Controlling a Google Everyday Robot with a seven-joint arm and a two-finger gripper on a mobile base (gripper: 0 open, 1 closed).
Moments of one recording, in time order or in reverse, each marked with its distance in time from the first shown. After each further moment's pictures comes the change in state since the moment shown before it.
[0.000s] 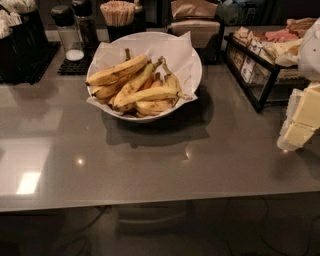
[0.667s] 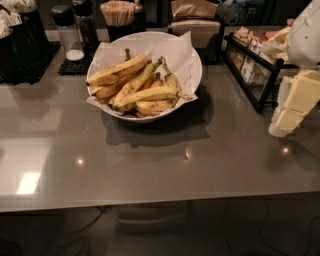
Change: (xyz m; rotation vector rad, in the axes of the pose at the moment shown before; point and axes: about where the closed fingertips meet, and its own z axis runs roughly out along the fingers) arm -0.020 -0.018 0.001 -0.005 -0.073 -0.093
